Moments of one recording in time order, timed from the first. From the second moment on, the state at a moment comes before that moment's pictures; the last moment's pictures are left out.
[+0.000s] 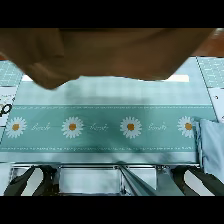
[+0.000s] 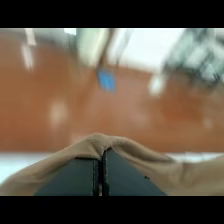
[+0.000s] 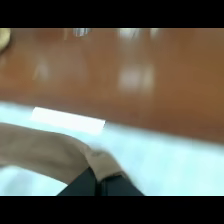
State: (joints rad) left arm 0.49 -0.83 1.59 0.57 -1.07 -1.19; right arm -0.25 -1.01 1.86 -0.85 1.27 1.30
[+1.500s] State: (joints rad) left arm 0.31 -0.91 1.06 0.94 -0.90 -1.35; right arm -0.16 -0.94 1.22 -1.01 1.09 1.35
